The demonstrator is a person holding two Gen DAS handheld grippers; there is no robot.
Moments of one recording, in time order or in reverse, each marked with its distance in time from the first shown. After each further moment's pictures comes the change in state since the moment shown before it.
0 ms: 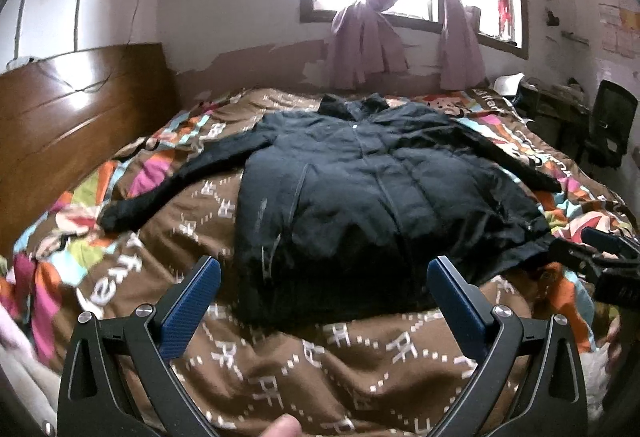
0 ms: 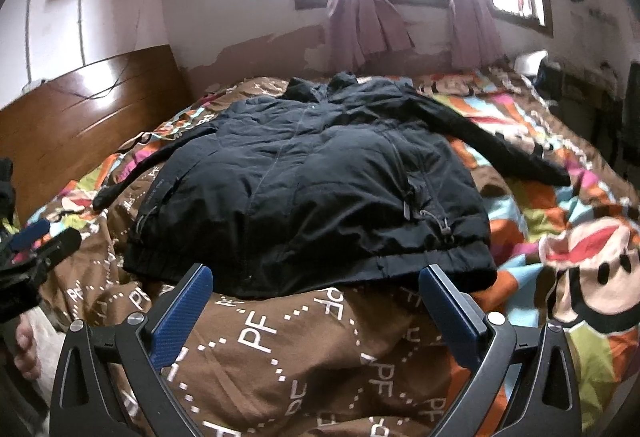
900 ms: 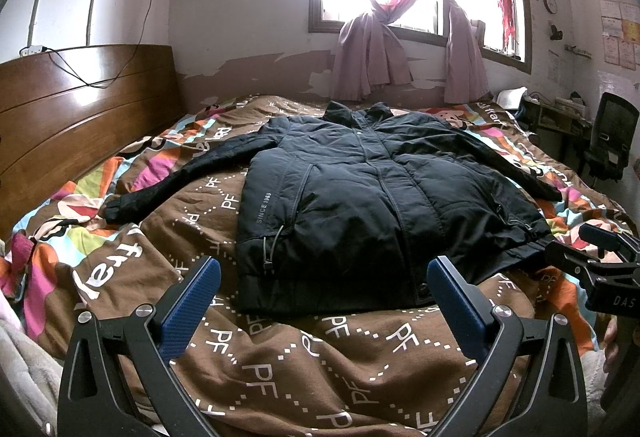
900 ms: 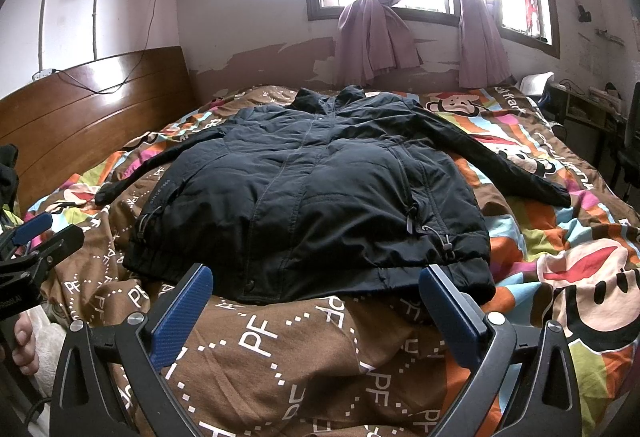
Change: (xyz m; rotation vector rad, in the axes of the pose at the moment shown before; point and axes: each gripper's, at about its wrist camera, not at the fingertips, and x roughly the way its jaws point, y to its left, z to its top) left arm -0.008 -0.005 -0.033 -0.041 -0.044 0.013; right arm -0.005 0.010 -0.007 -0.083 -0.060 -0.004
